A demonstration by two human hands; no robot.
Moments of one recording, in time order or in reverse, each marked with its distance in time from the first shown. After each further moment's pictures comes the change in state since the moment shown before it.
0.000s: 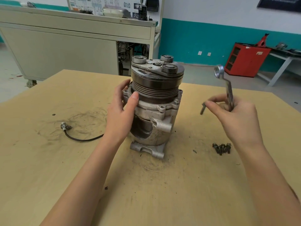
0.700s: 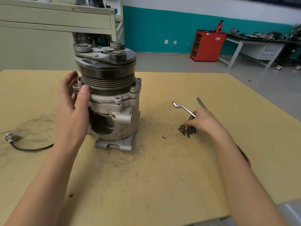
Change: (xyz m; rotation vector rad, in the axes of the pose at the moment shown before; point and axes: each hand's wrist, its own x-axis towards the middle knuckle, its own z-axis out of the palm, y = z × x) left_hand -0.002 0.001 -0.001 0.035 0.071 0.036; right_hand 0.007 0.097 -0.022 -0.589 -0.359 0.568
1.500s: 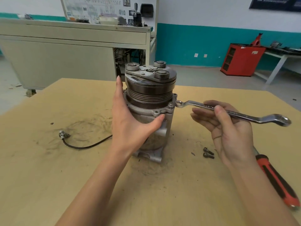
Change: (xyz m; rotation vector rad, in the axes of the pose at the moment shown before) left_hand -0.016 0.022 0.017 0.205 -0.040 0.100; right_hand -0.072 -0.070 0.007 1.413 0.007 -0.705
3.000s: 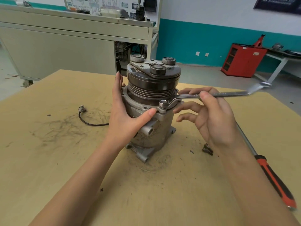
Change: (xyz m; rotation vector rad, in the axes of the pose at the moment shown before) left_hand 0.003 -0.013 -0.010 -0.209 -0.109 -0.016; right_hand 0.019 -0.014 0.039 0.004 -0.167 0.175
